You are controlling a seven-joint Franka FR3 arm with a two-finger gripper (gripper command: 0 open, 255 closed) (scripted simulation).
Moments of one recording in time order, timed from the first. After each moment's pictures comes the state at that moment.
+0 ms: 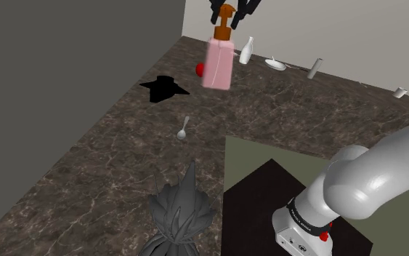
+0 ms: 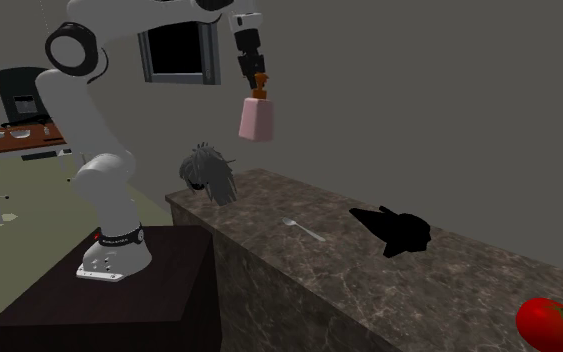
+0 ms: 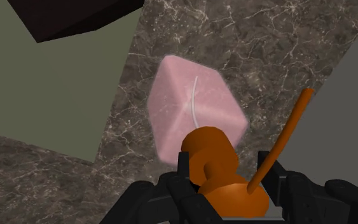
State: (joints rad) arm 0.15 -0.29 0.19 -1.62 -0.03 1.52 0.72
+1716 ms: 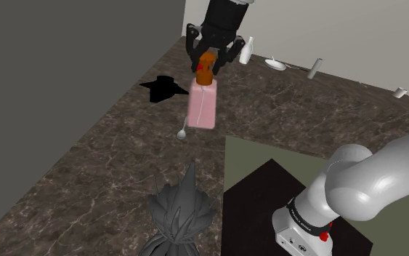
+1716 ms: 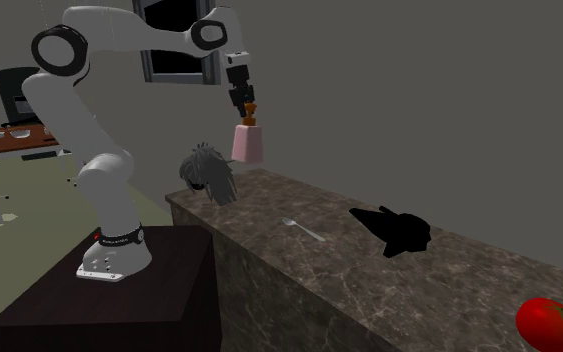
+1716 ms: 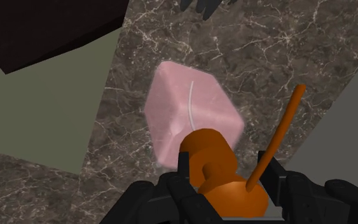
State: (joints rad) arm 0.21 -0.41 0.29 -1.99 0.01 1.76 0.88
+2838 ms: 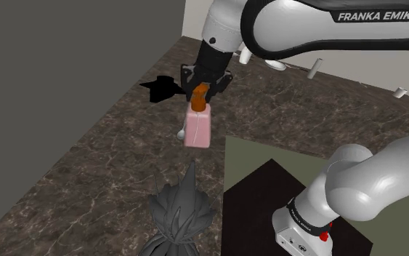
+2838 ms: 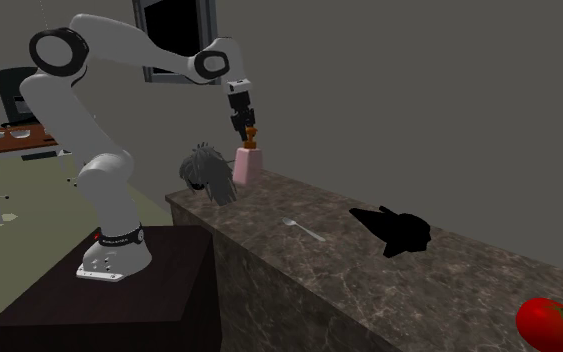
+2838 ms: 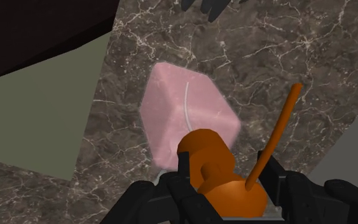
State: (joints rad) arm 0.22 -0.43 0.31 -2.23 0.02 1.98 0.90
